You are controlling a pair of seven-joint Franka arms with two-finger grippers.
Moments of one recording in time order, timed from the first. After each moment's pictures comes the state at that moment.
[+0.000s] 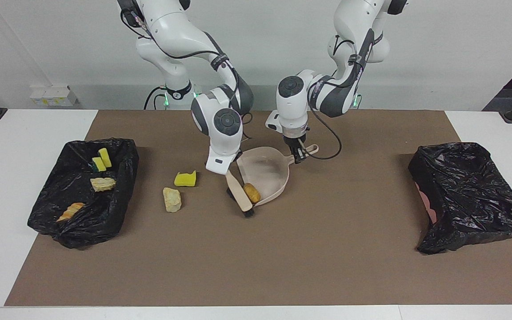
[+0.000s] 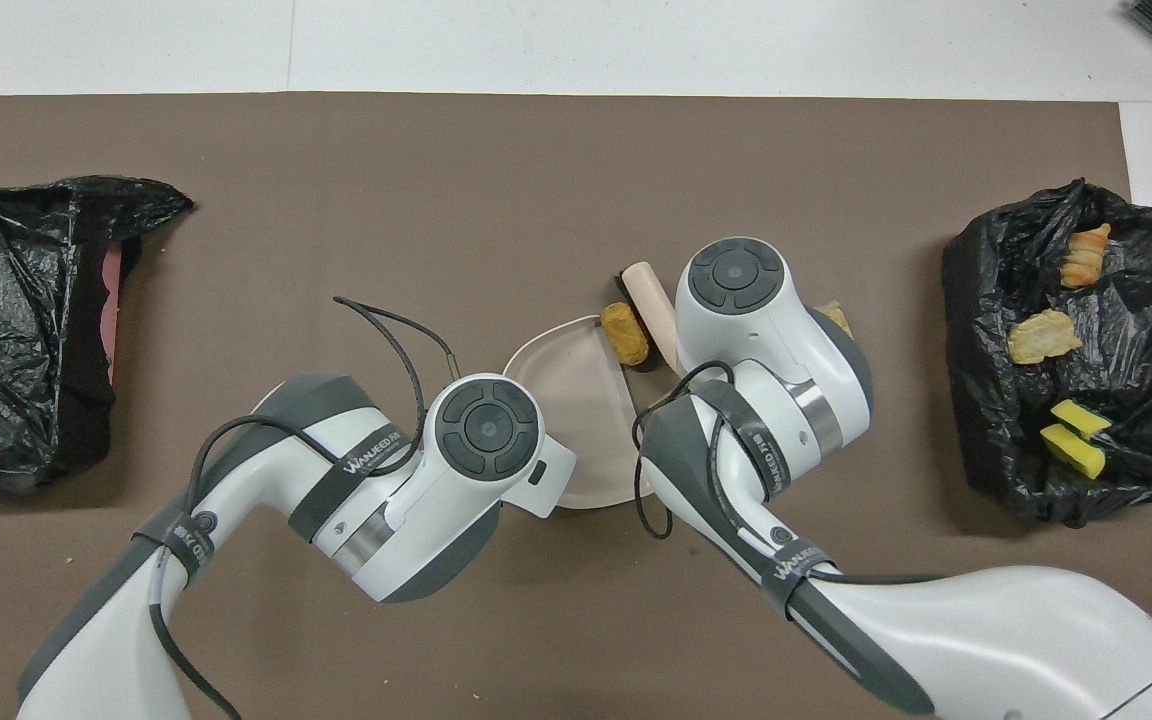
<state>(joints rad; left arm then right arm) -0.20 0.20 -0.50 -2.03 0.25 2.08 0.51 0.21 0.34 0.34 -1.84 0.06 1.87 0.07</state>
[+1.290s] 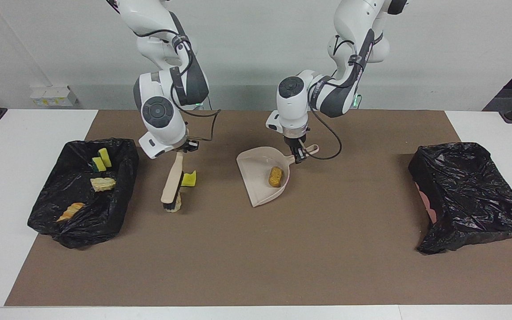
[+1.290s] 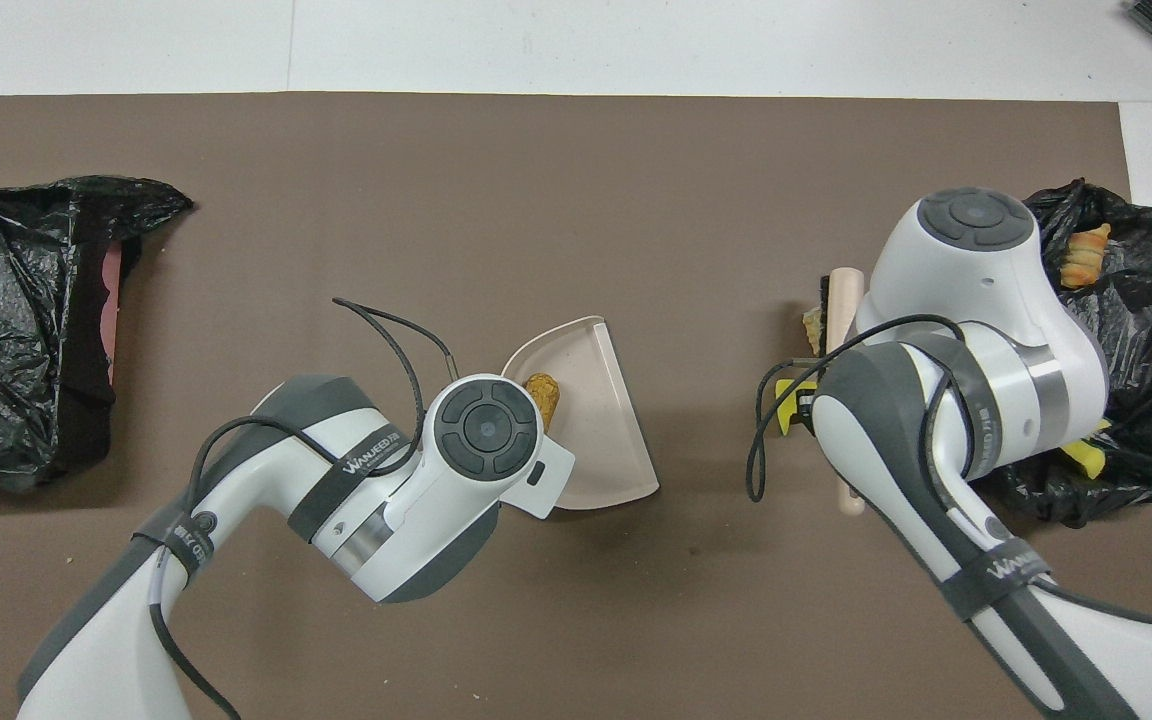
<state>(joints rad) -0.20 0.20 -0.50 -2.03 0.25 2.08 0.51 -0.19 0.13 0.32 -2.03 -0.12 1.74 0.31</state>
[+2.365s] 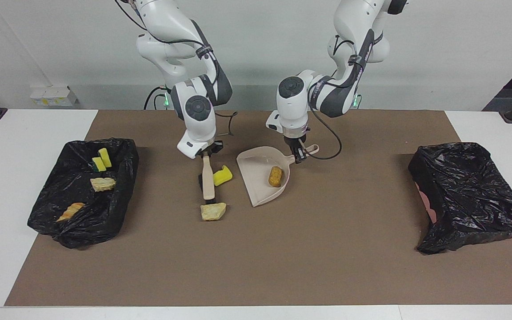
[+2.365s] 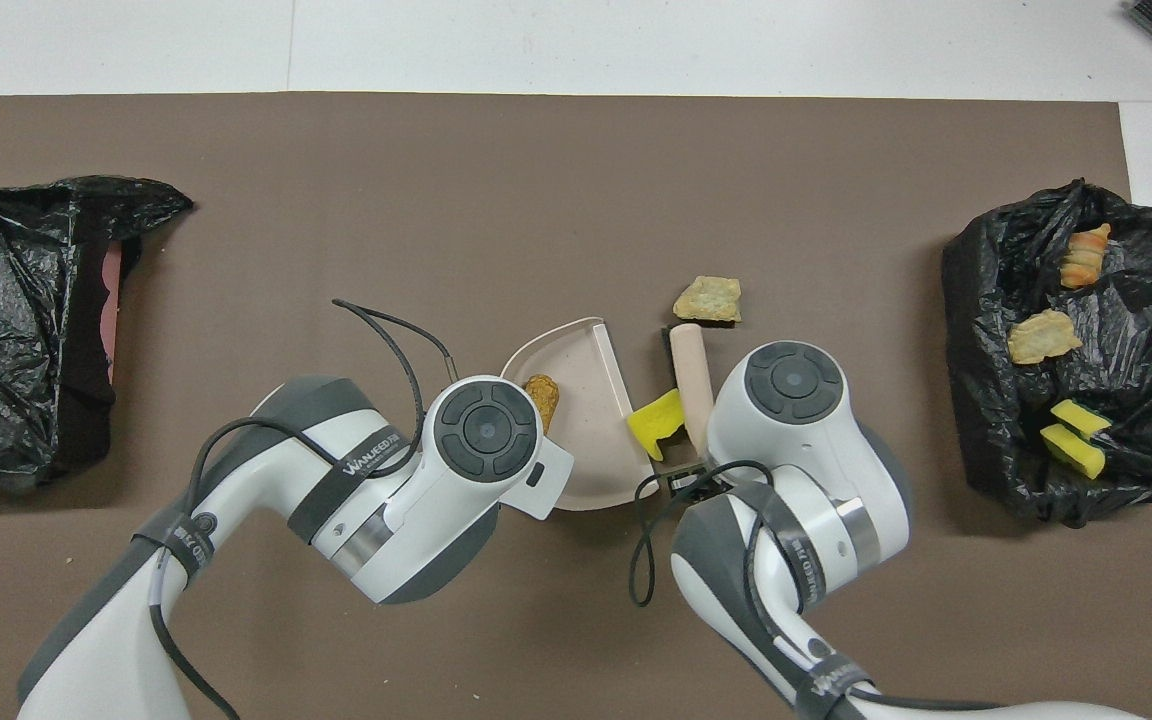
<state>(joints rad) -0.20 0.19 -0.50 -2.03 0.25 2.08 0.51 0.13 0.14 0.35 -2.15 0.05 2.04 0.24</state>
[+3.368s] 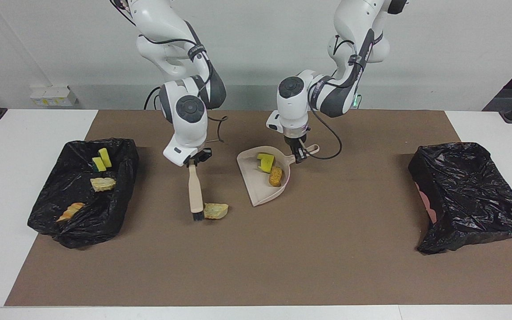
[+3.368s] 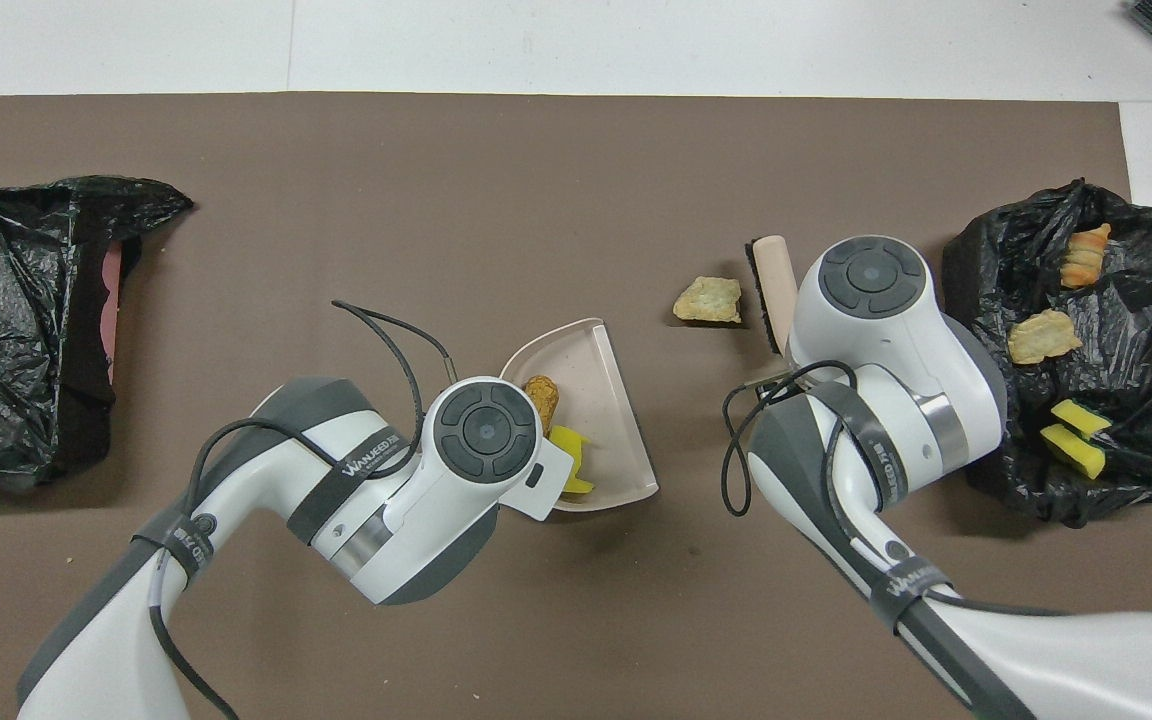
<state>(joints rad) -0.20 0.19 -0.49 -2.04 0.25 2.08 0.51 -0.03 0.27 0.33 -1.91 -0.29 1.93 0.21</state>
